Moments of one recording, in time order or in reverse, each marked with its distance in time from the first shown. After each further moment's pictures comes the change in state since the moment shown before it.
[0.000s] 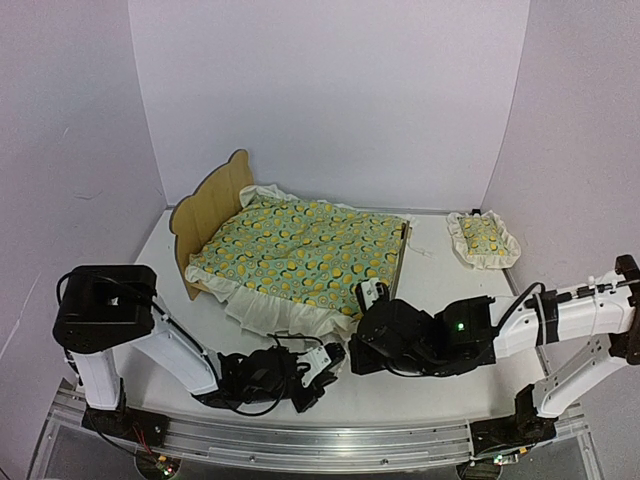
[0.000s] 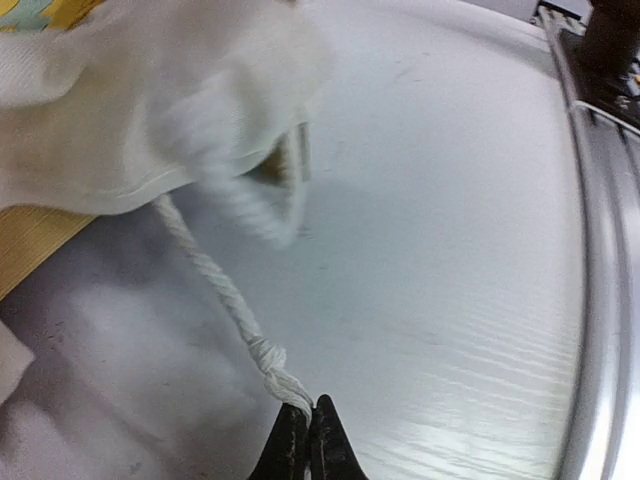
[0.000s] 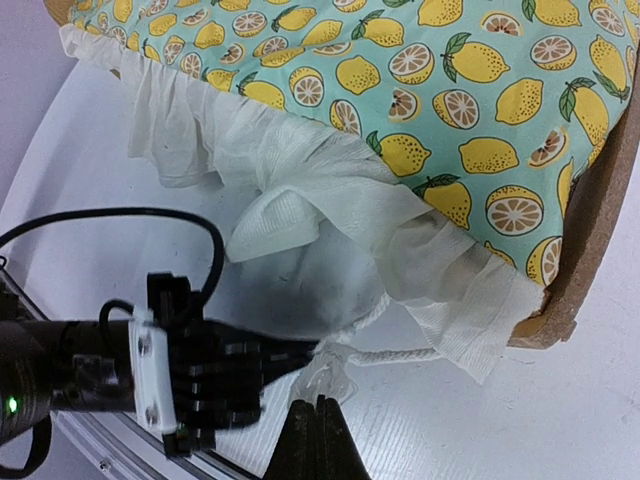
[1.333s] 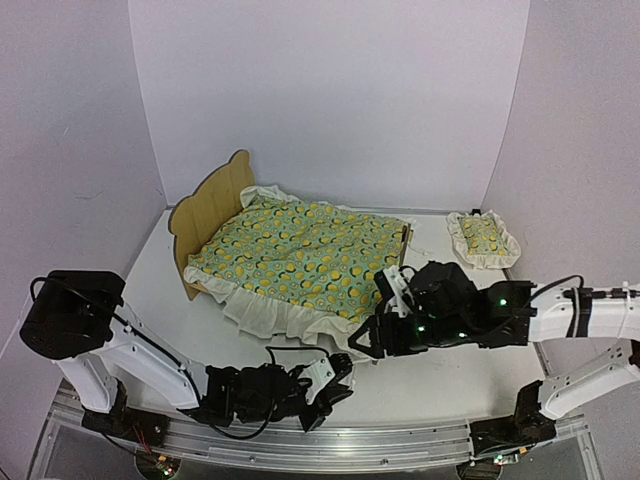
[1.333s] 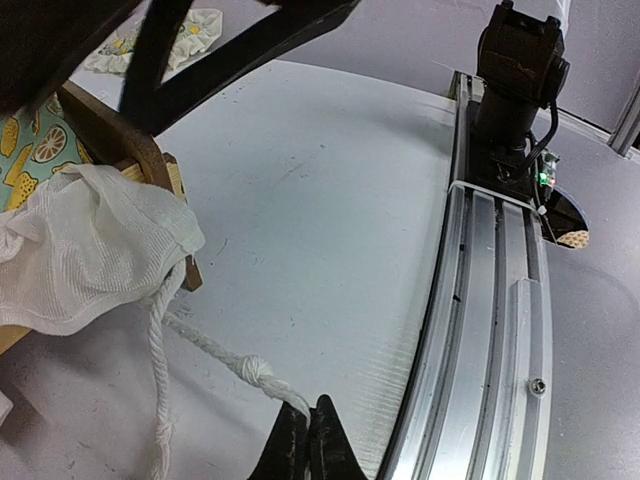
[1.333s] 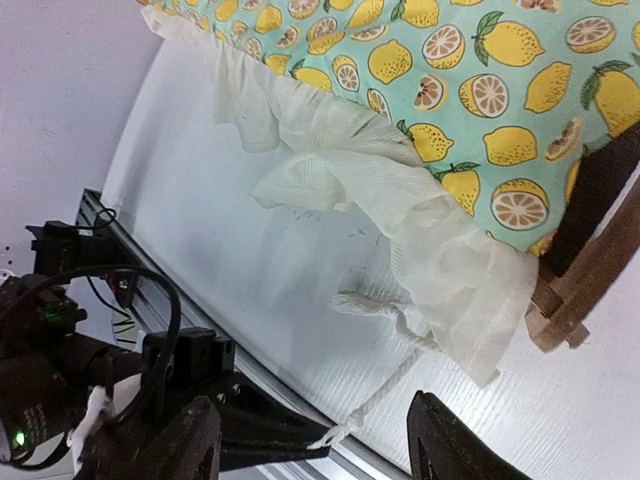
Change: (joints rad) left arm -0.192 -0.151 0.001 0.003 -0.069 -0.082; right arm -0.216 -0.181 -0.113 0.087 -0.479 -0.072
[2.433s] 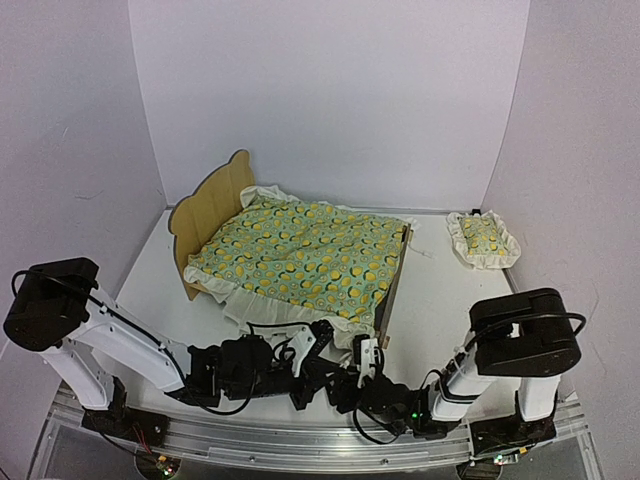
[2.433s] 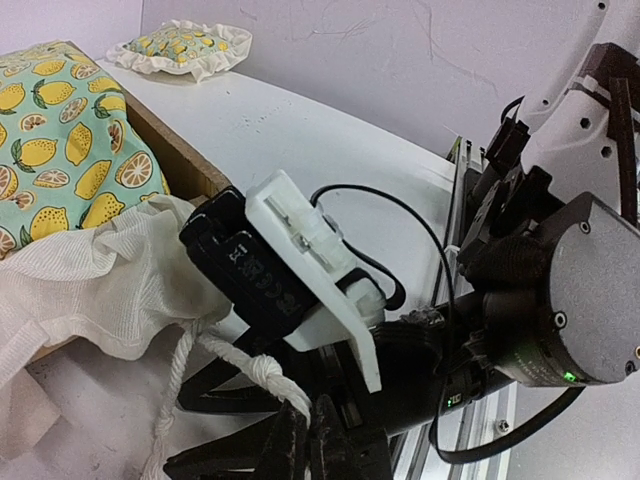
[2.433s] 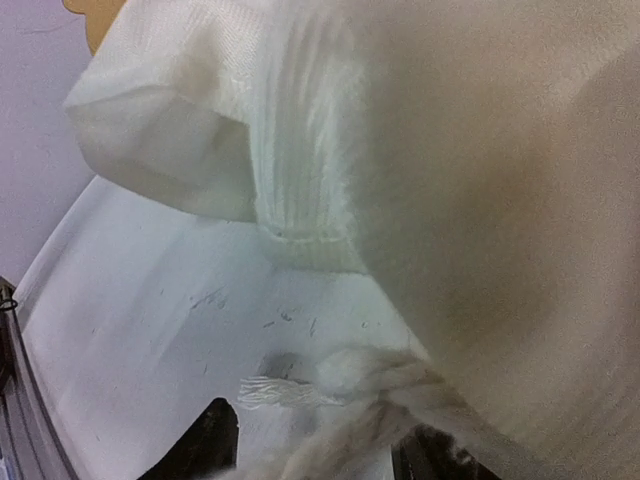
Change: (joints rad) left arm 0.109 -0.129 -0.055 -0.001 0.111 -0.137; right arm 0.304 0.740 -0.342 1.378 0.719 -0.046
